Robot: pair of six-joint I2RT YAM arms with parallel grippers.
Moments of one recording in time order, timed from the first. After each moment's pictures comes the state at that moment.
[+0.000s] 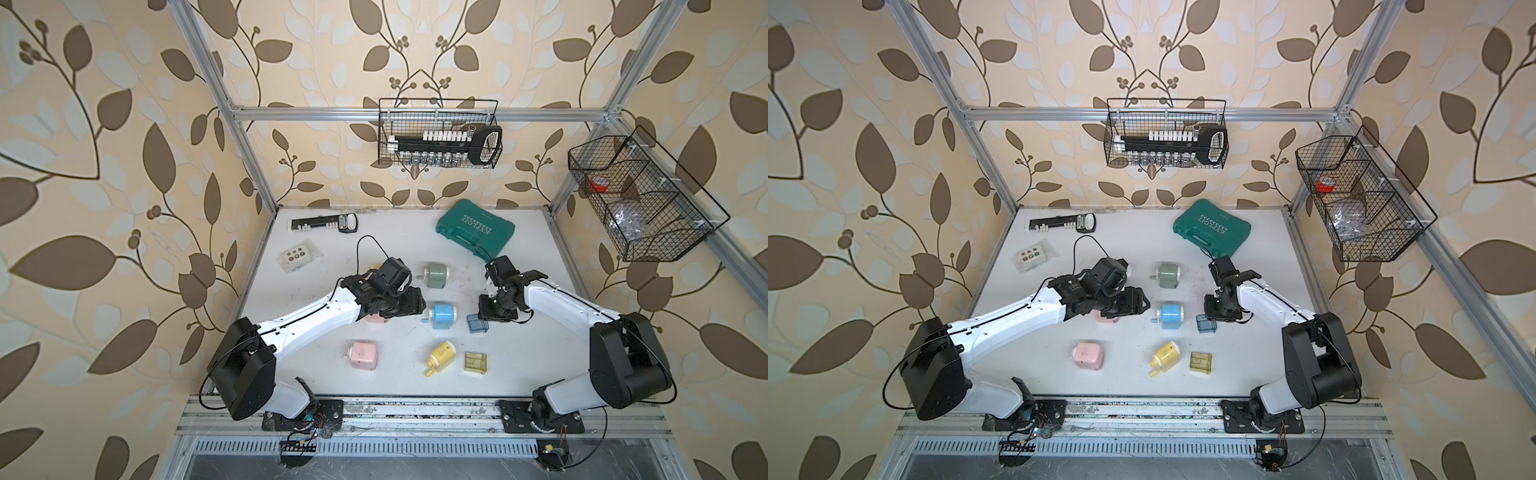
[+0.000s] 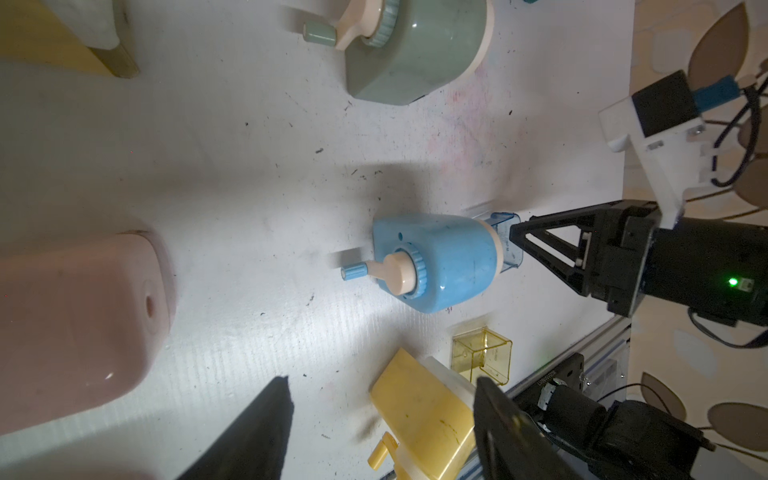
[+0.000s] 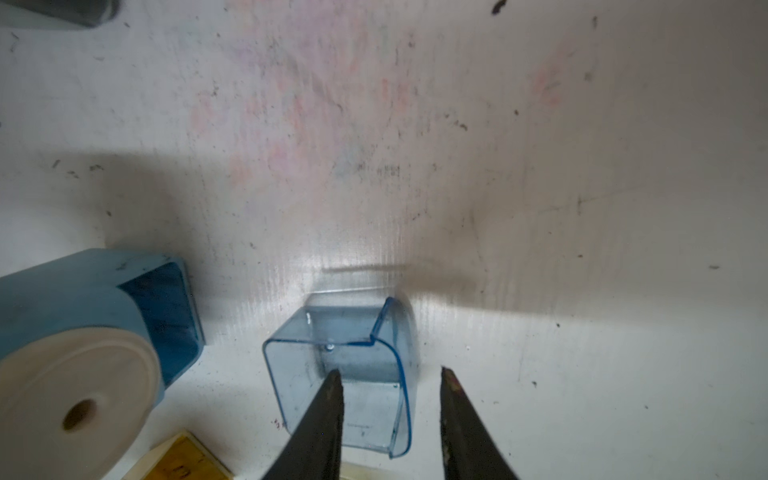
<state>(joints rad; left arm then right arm) -0.76 1.43 1.05 -0.55 0.19 -0.82 0.28 1.50 0.89 -0.77 -0.04 0.36</state>
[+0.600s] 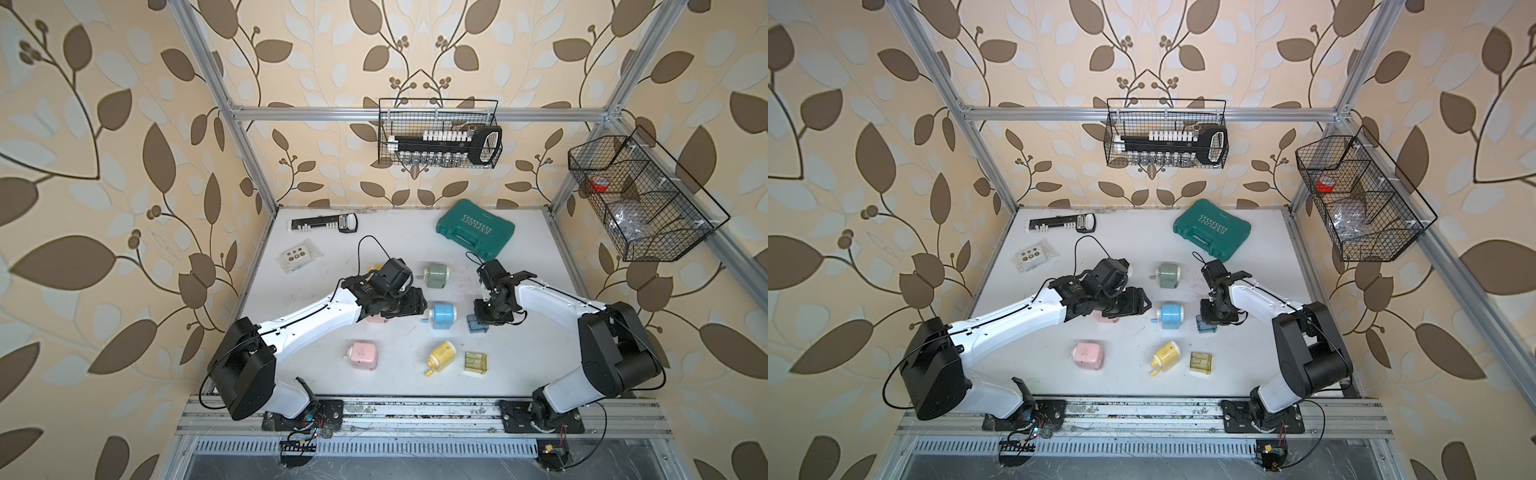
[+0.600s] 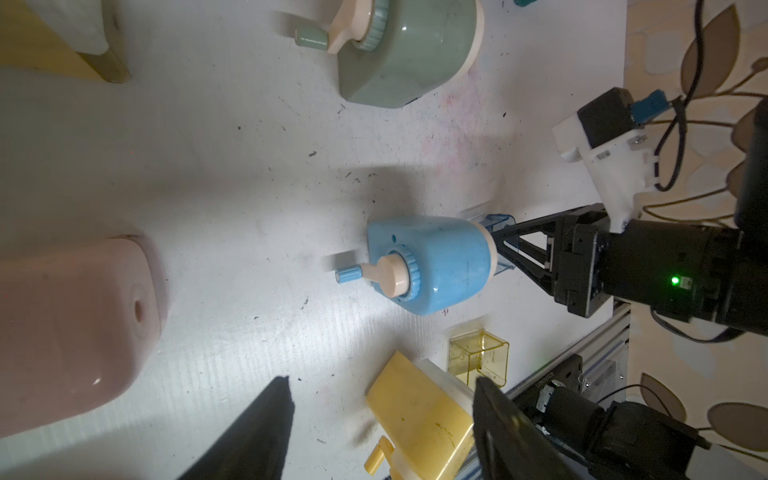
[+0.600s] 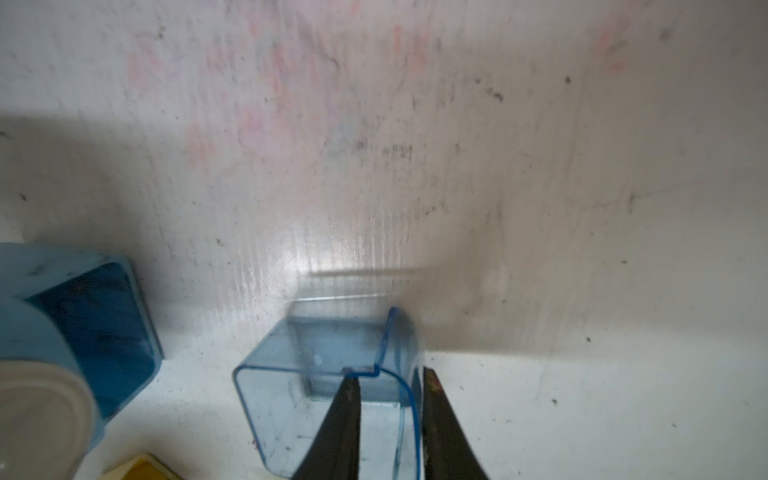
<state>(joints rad) -0.77 1.43 1.05 -0.53 0.18 -0.83 0.33 1.56 0.89 -0.77 -0.01 0.37</state>
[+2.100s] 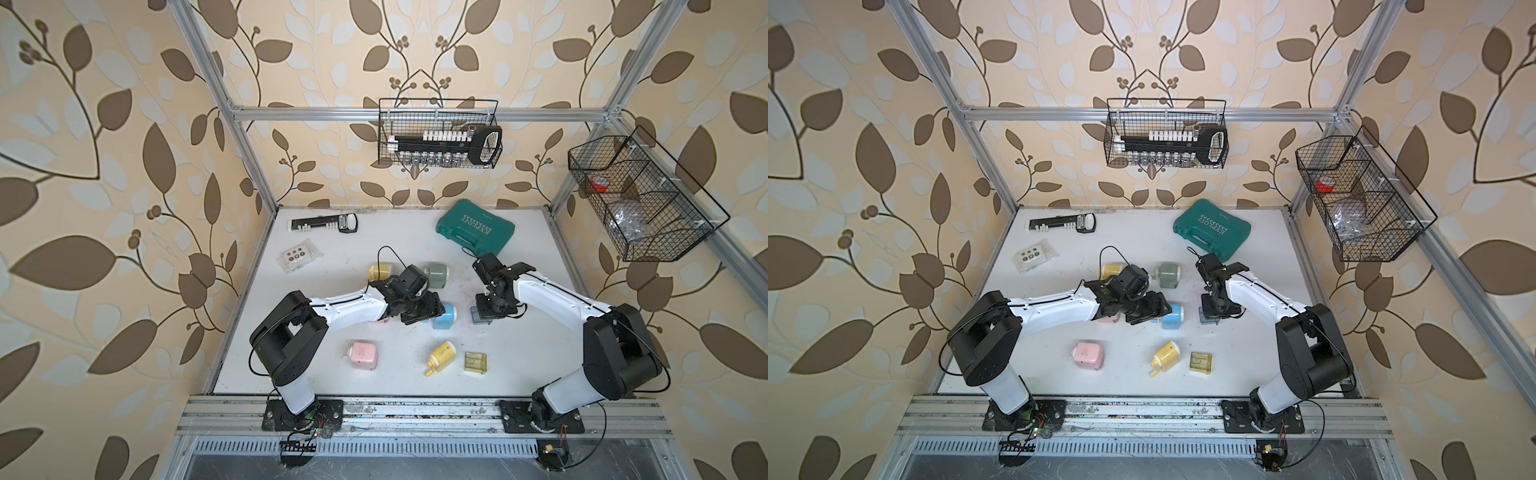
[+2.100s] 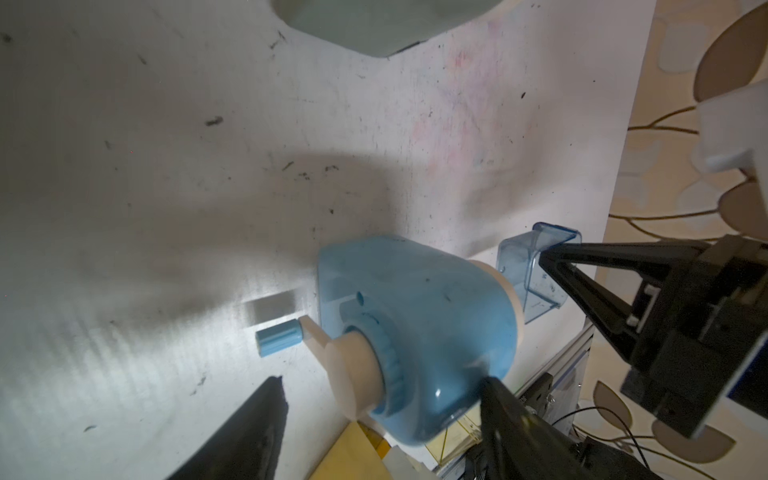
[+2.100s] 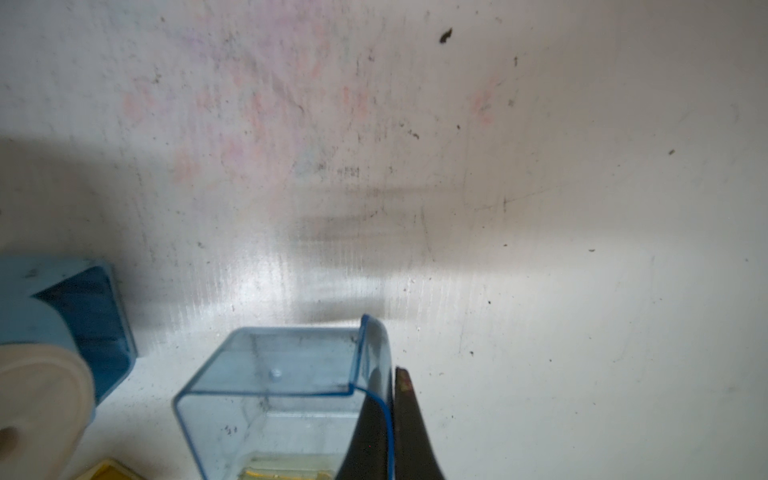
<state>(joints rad) -0.81 1.70 1.04 -0.26 0.30 -0.98 0.38 1.56 1.00 -0.92 0.16 0.38</state>
